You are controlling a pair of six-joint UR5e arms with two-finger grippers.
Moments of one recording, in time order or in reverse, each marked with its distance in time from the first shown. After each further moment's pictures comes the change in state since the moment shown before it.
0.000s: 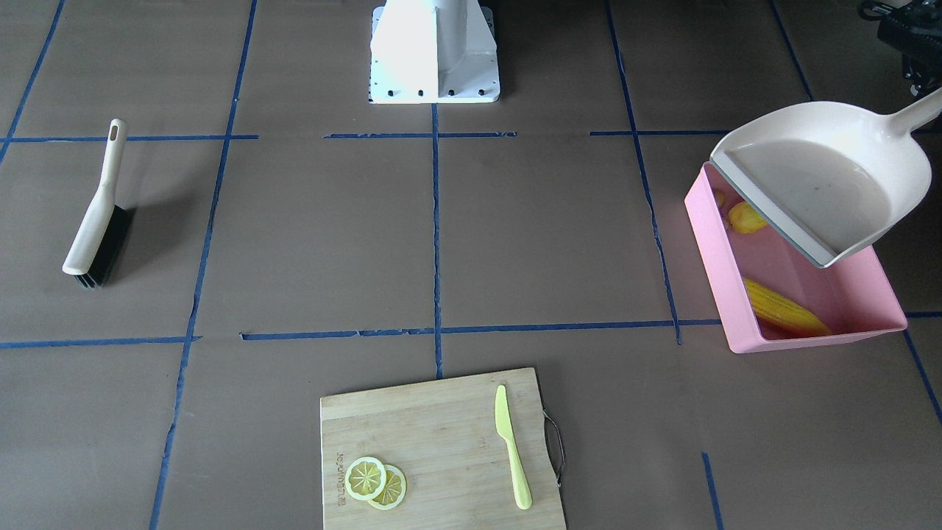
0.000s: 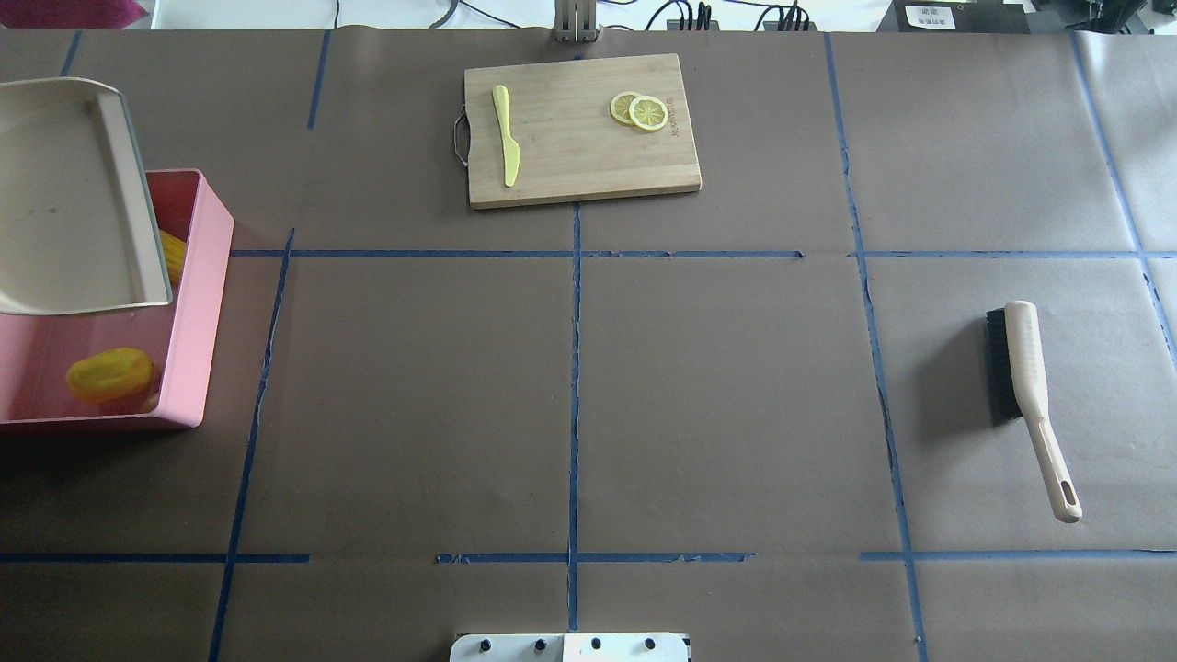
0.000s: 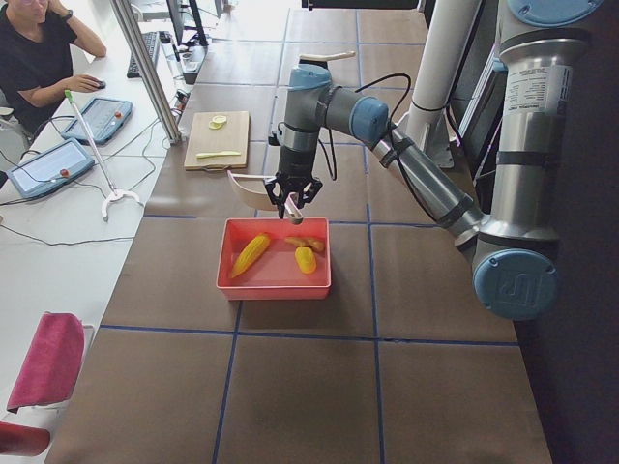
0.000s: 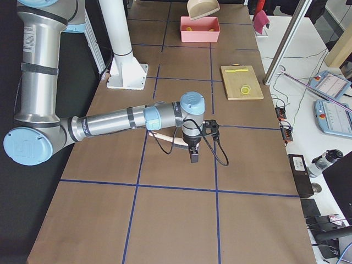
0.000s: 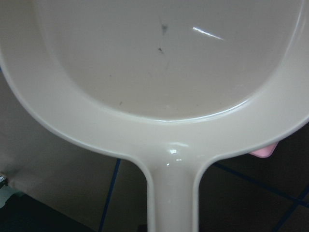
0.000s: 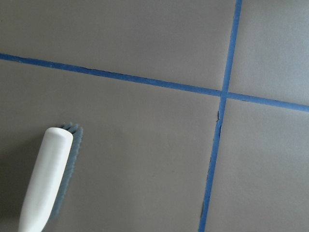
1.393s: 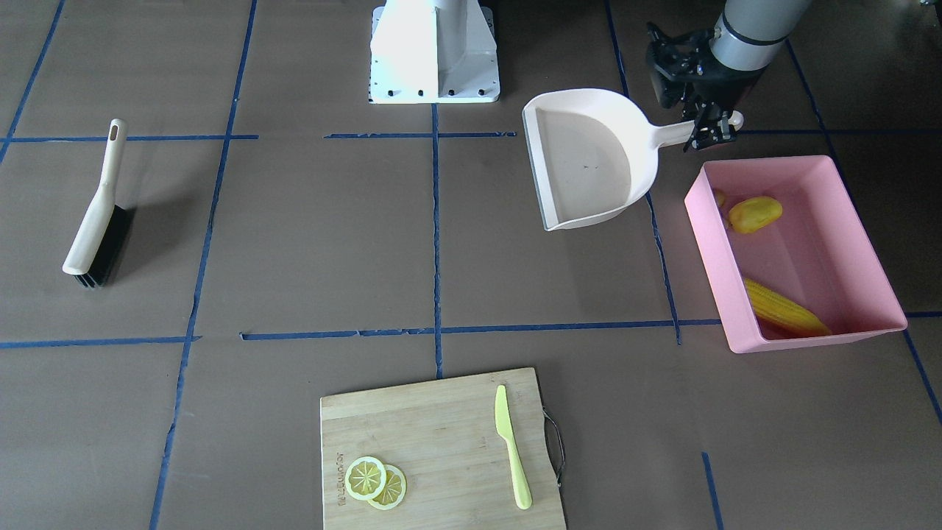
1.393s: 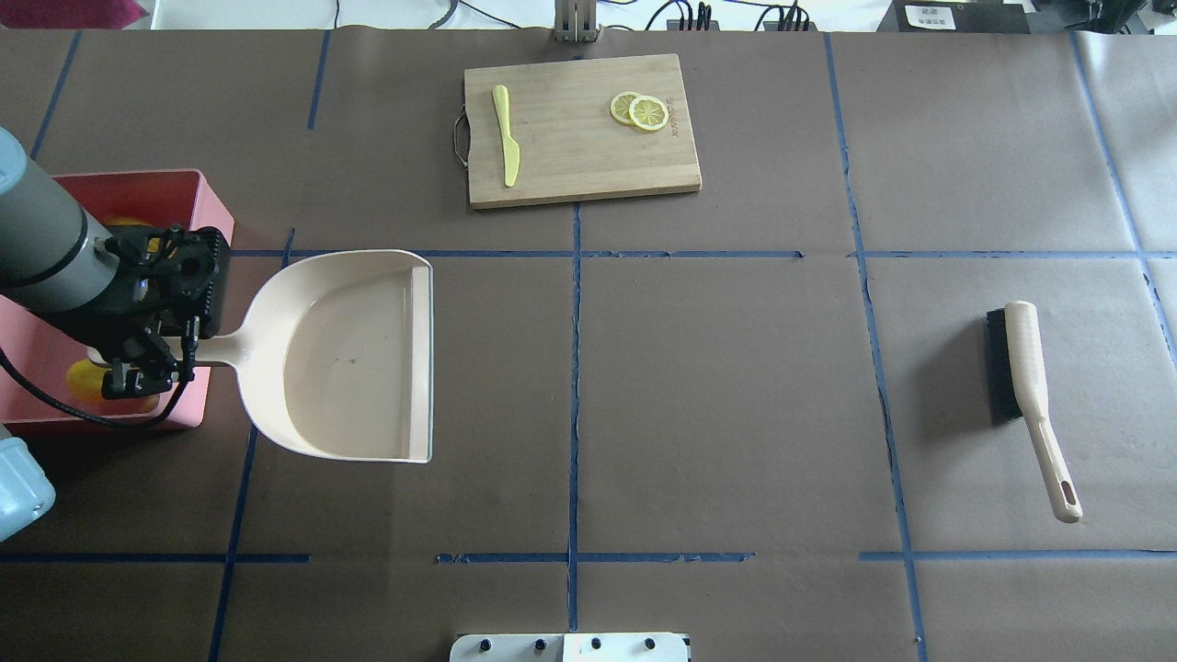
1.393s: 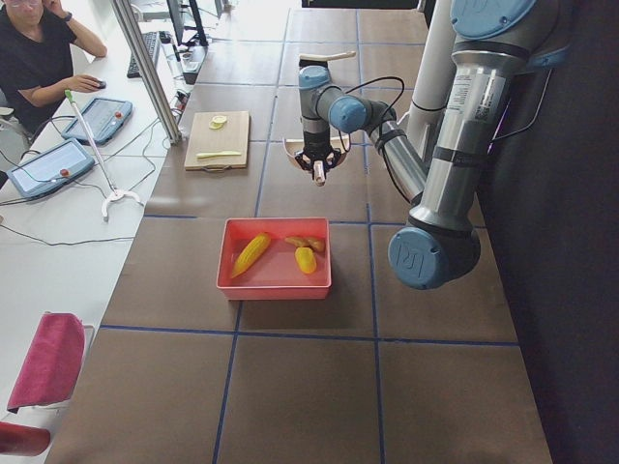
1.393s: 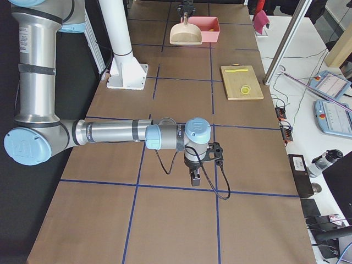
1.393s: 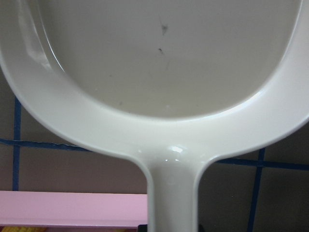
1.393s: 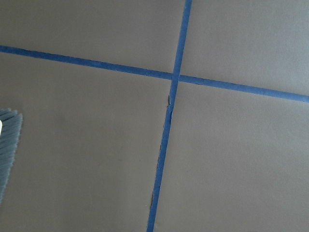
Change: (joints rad) left arm 0.470 -0.190 0.128 -0.122 -0.063 -0.199; right arm 0.098 0.036 -0.178 0.000 0.044 -0.136
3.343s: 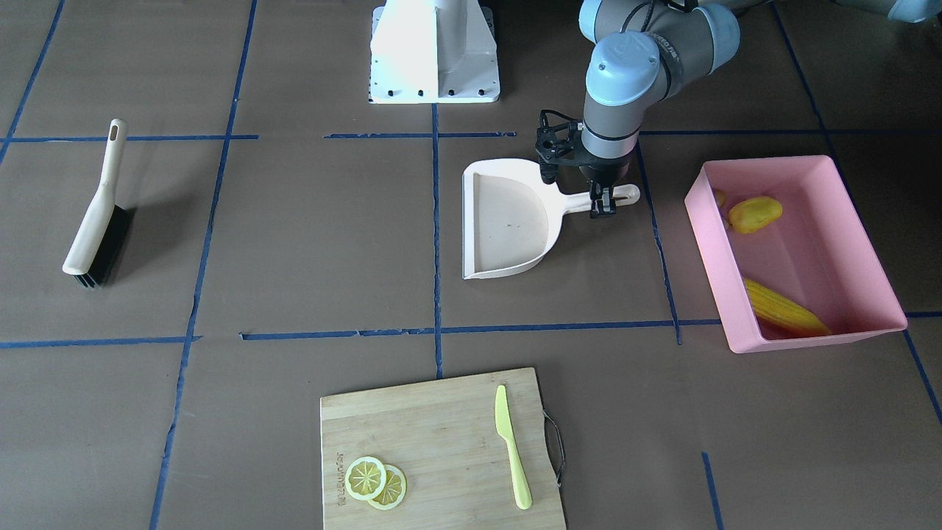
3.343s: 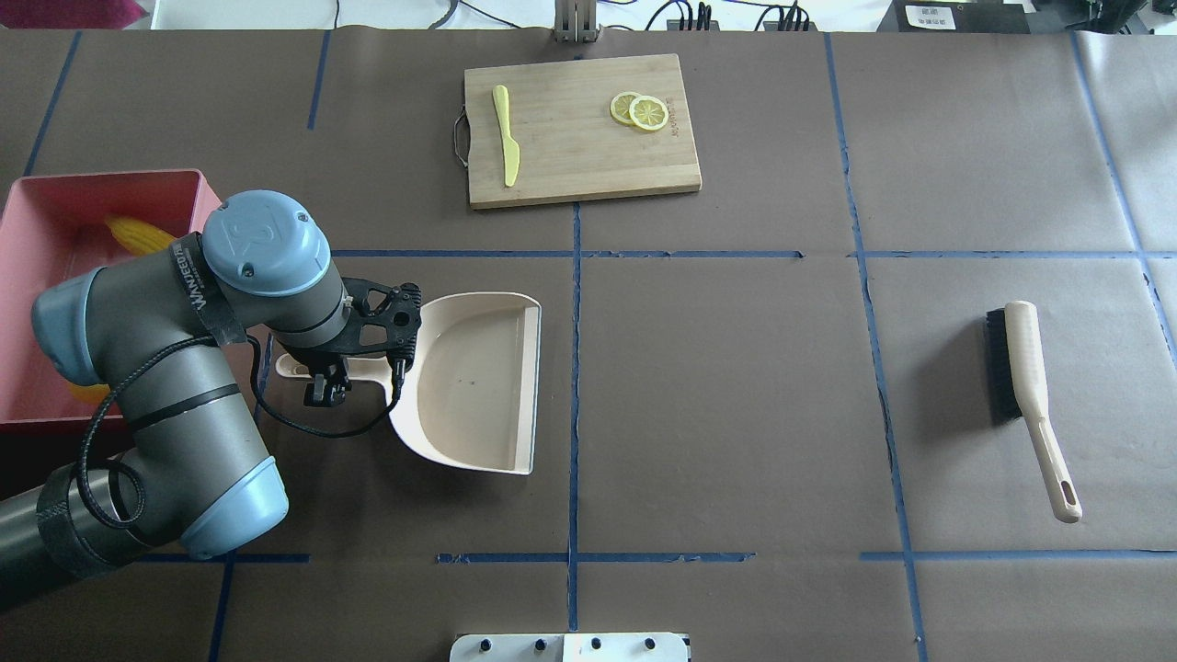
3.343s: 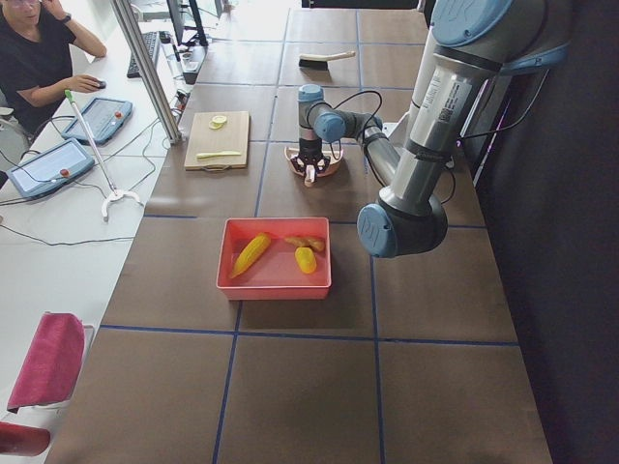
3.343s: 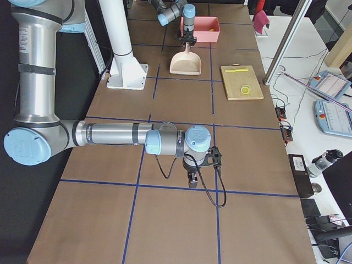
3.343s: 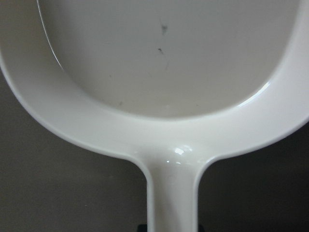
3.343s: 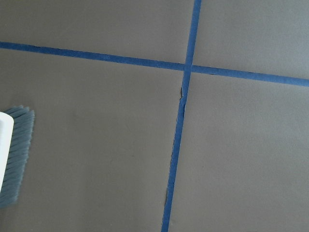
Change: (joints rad) left arm 0.177 -0.219 0.330 -0.143 0.173 -0.045; right arm 0.000 -0.002 -0.027 0.000 0.062 0.000
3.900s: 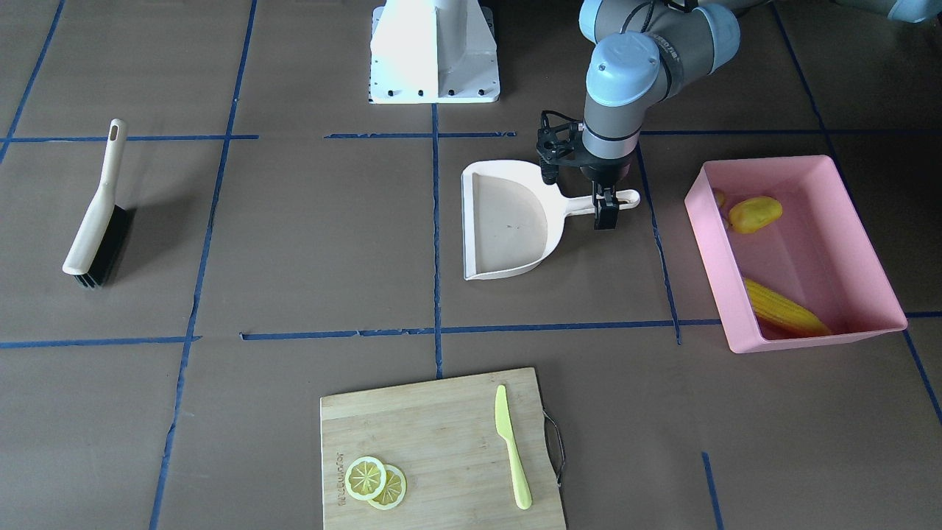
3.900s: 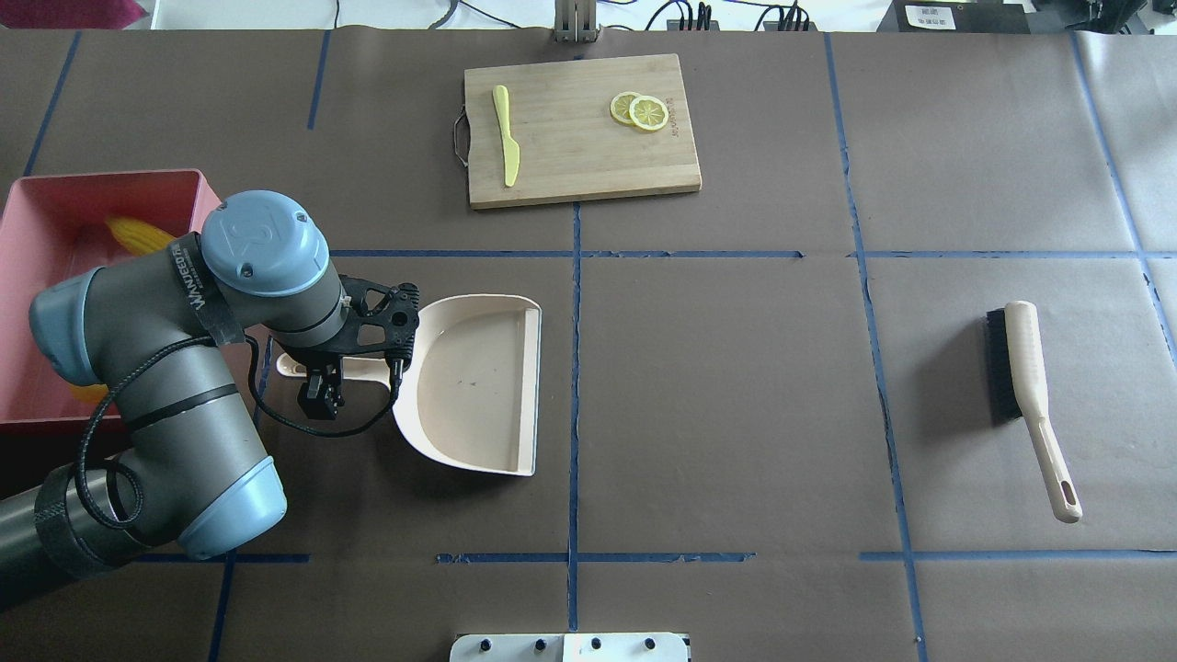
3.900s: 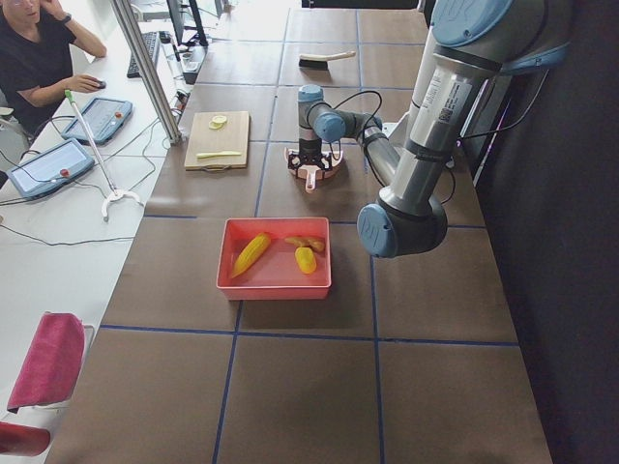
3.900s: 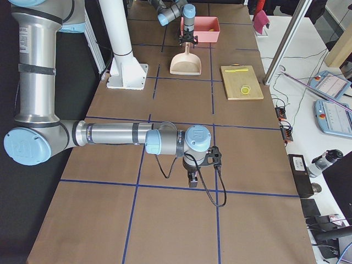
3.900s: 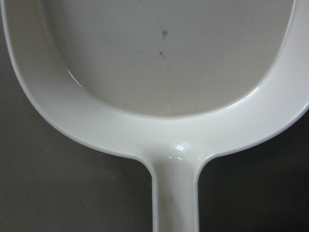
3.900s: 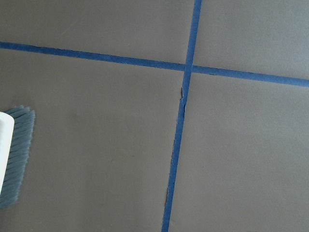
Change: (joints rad) left arm -0.003 0.003 -0.008 0.007 0.006 0.001; right arm 0.000 0.001 0.002 0.000 0.000 0.000
